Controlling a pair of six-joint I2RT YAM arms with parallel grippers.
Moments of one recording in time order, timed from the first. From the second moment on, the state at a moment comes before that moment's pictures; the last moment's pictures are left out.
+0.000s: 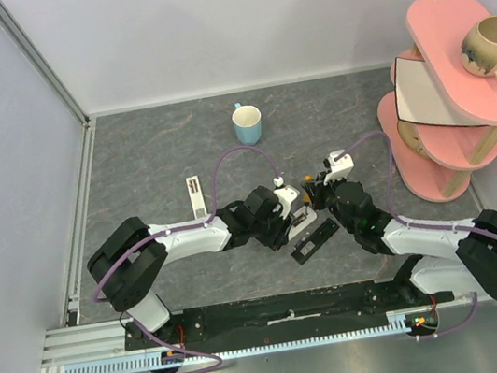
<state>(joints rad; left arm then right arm) -0.97 1.67 0.86 -0.07 0.07 -0.13 0.70 1.19 0.30 0.65 0.36 0.32</state>
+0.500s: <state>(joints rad) -0.97 1.67 0.86 -0.07 0.07 -0.13 0.69 1.07 0.17 0.76 0.30 0.40</state>
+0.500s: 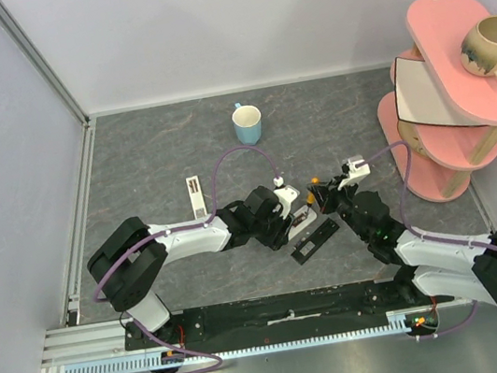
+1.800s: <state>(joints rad) -0.97 1.67 0.86 -0.07 0.07 -0.13 0.70 1.15 0.26 0.78 0.27 0.48</state>
